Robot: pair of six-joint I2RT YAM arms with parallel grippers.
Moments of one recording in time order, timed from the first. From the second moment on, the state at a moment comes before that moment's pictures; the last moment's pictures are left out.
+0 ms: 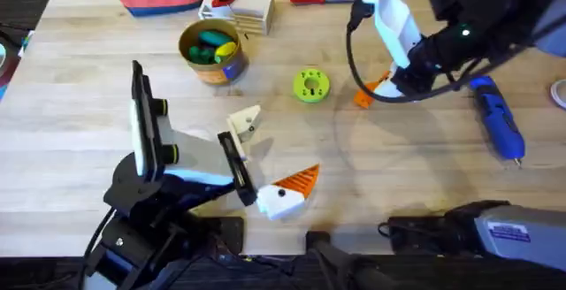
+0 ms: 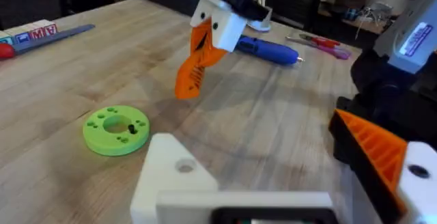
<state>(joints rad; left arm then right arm) -0.47 0.01 0.04 -0.12 0.69 -0.11 0.23 1.44 1.08 -0.93 -0.17 -0.79</state>
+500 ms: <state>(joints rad) -0.47 0.01 0.04 -0.12 0.69 -0.11 0.21 1.11 0.98 -0.94 -0.78 -0.15</state>
